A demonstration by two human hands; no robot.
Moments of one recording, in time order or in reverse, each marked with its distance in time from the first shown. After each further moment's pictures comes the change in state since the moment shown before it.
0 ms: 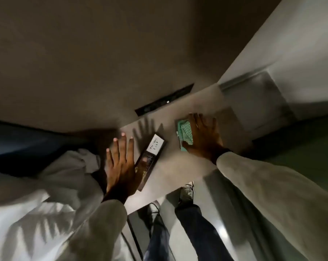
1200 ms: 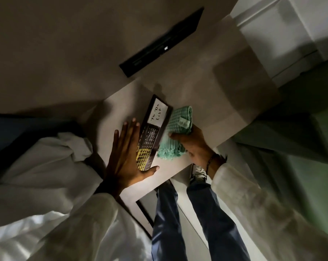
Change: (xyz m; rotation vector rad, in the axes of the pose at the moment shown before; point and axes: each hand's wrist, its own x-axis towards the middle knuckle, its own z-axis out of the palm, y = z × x) left_hand 0.021 -0.089 0.105 -0.023 -0.040 0.366; right_hand -0.024 -0.105 0.139 1.813 -0.180 0.781
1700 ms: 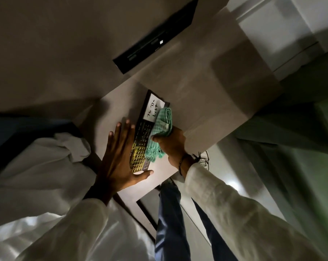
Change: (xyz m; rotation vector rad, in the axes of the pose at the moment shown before) left_hand -0.014 -0.012 -0.001 0.068 -0.016 0.055; right_hand 0.000 0.030 0.057 -0.154 0.203 -0.080
